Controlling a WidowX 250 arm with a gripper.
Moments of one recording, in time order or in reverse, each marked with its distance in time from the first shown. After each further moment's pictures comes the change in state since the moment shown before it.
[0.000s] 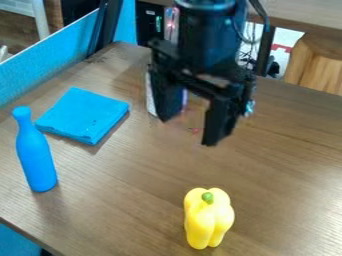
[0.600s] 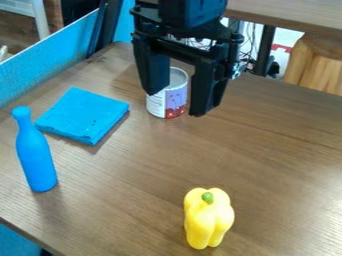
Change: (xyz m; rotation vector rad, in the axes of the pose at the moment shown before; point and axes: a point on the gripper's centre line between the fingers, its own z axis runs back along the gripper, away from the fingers) arm -0.005 0.014 0.029 -0.028 -0.012 0.018
